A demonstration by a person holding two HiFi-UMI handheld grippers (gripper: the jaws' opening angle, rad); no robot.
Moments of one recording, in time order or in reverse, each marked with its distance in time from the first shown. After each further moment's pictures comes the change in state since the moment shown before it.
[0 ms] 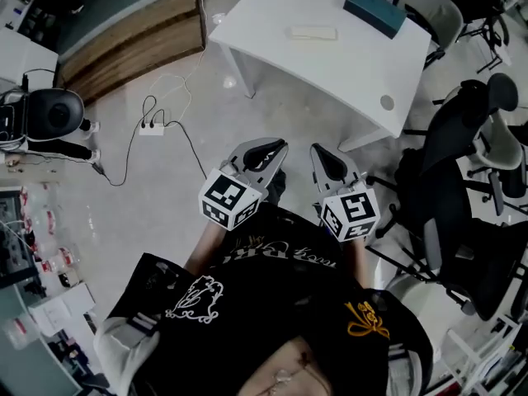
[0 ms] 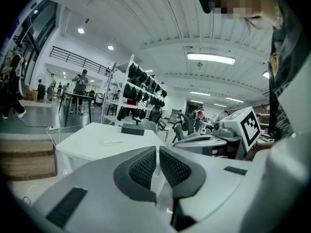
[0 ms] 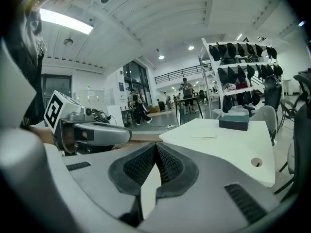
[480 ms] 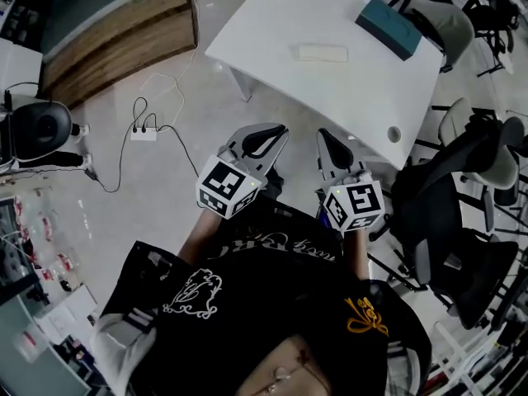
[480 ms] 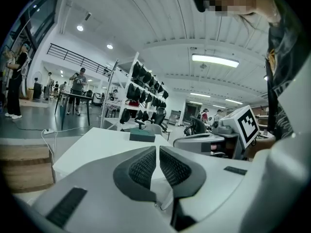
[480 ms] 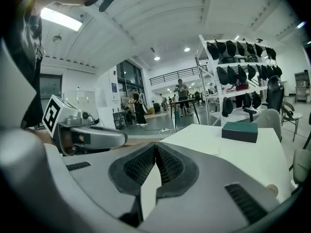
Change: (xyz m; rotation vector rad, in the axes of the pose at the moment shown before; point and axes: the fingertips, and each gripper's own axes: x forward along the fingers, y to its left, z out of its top) left arm 0.083 0.152 0.058 0.010 -0.010 -0.040; right arm 0.147 -0.080 0.074 0.015 -0.022 -0.058
